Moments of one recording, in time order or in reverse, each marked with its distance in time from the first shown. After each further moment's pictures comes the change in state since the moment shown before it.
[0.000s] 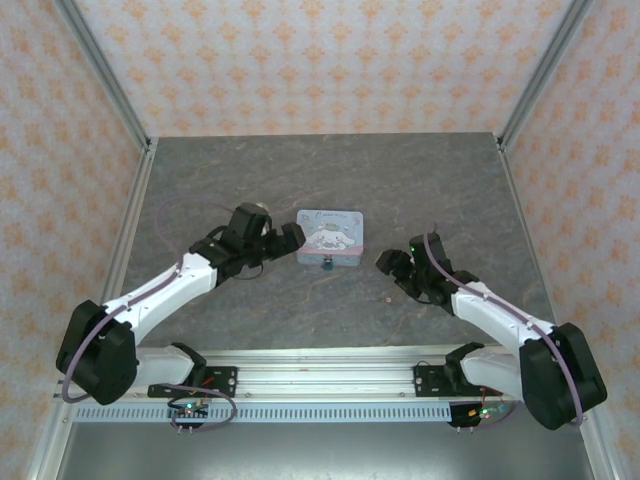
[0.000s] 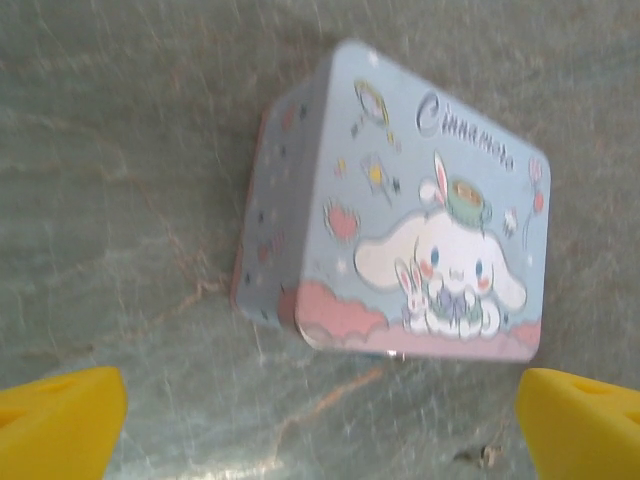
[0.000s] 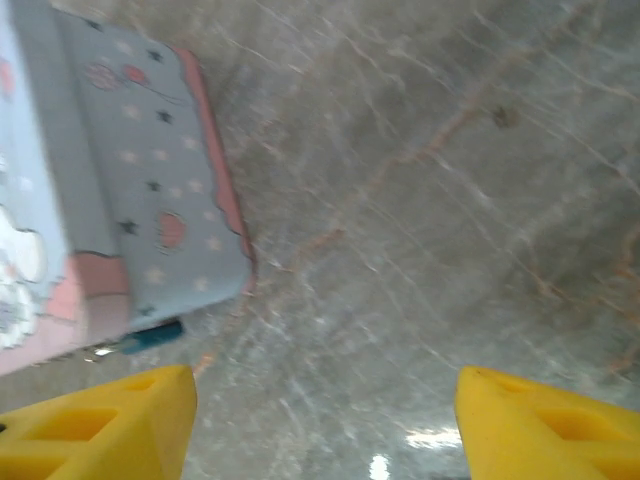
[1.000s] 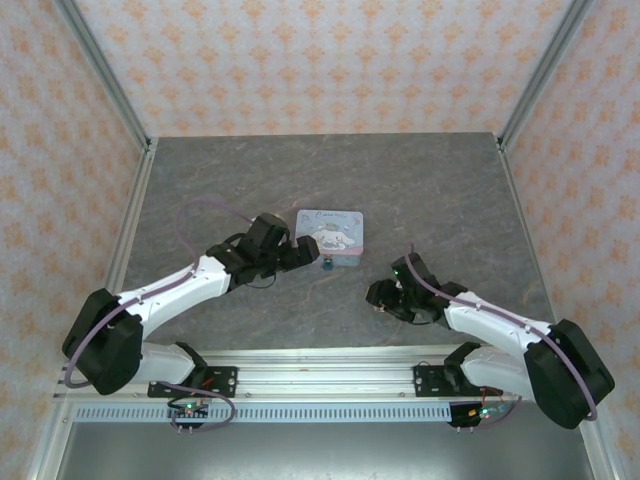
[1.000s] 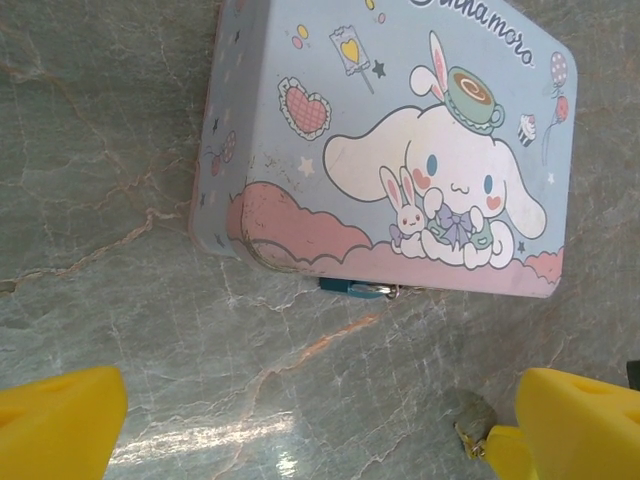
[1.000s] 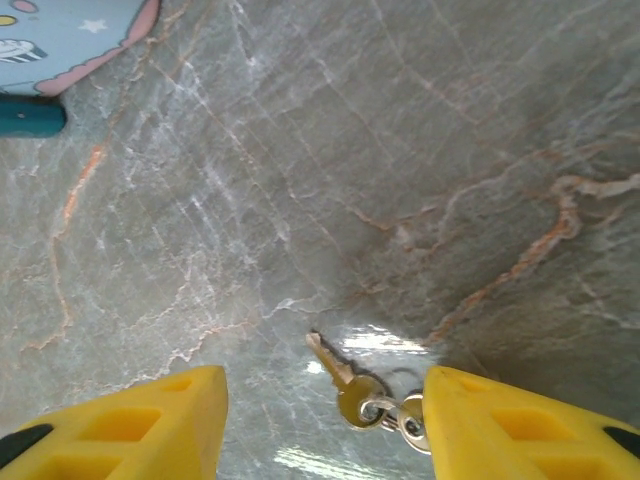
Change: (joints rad) left arm -0.102 0.066 -0.003 0.018 -0.028 -0.044; right arm 0.195 -0.017 -0.062 -0.104 -0.038 -0.010
